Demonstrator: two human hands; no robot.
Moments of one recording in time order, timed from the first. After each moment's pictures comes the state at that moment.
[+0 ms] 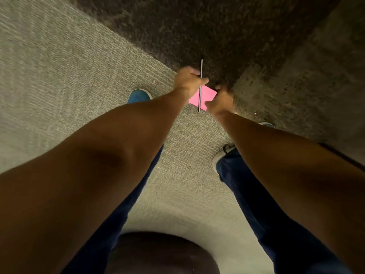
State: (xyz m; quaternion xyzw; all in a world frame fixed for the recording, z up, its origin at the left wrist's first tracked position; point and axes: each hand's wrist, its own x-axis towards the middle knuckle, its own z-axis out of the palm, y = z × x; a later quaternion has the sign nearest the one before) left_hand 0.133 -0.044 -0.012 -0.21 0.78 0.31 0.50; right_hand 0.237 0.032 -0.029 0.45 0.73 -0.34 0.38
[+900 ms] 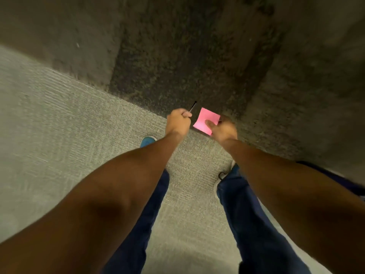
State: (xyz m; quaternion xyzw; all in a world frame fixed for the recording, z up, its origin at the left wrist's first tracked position) left_hand 0.100 -0.019 0.116 -0.12 0.83 0.31 0.45; right_hand 0.200 0.105 0.100 0.50 0.68 -0.44 0.30
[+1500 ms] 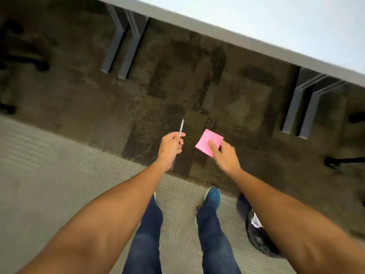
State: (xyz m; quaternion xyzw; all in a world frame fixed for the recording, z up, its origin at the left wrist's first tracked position) left_hand 0.057 0.070 0.510 -0.09 0.72 0.54 0.43; right_hand 0.195 0.214 0.515 0.44 0.76 -0.47 0.11
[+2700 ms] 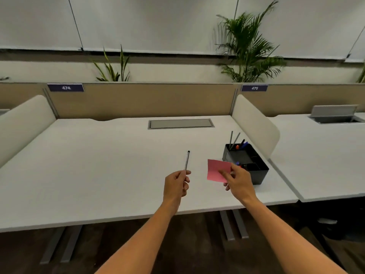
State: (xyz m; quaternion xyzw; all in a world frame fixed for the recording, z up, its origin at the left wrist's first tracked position) left_hand 0.118 0.335 0.897 0.24 0.60 0.65 0.39; right_hand 0.301 0.449 0.903 0.43 0.74 -0.38 -0.36
